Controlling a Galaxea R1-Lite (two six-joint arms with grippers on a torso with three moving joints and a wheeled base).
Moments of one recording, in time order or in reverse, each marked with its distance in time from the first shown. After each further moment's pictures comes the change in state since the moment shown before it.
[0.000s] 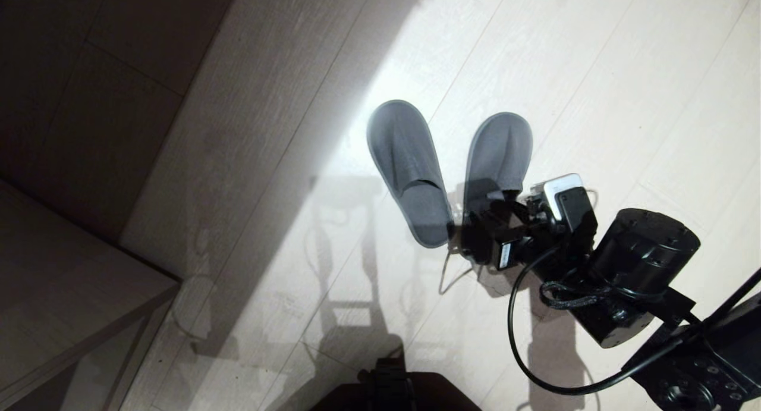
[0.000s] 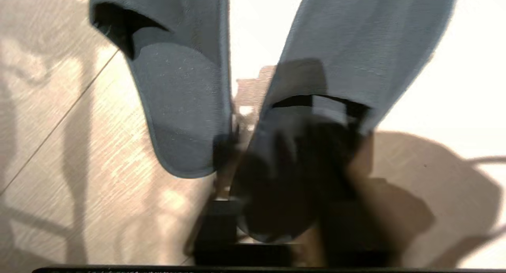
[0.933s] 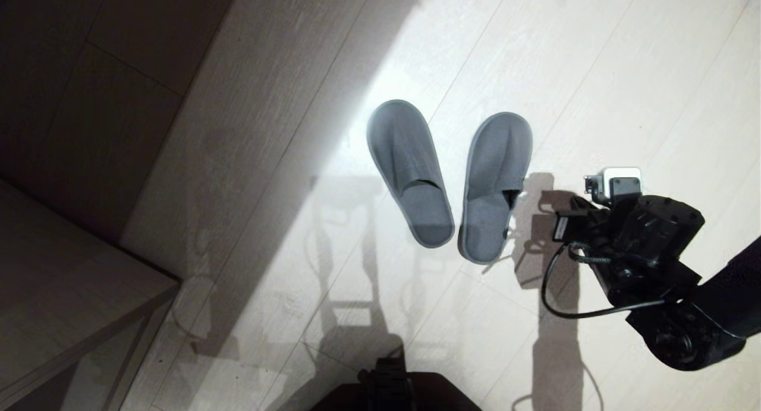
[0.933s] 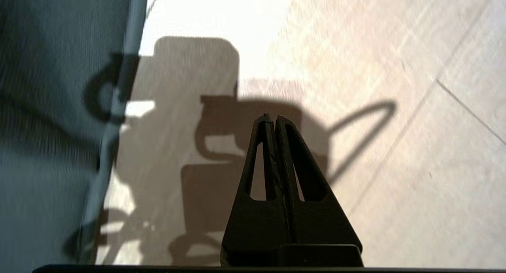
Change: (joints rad) left arm 0.000 0.000 0.000 0.000 0.000 0.003; right arm -0.332 0.146 -0.099 -0.051 -0.162 0.073
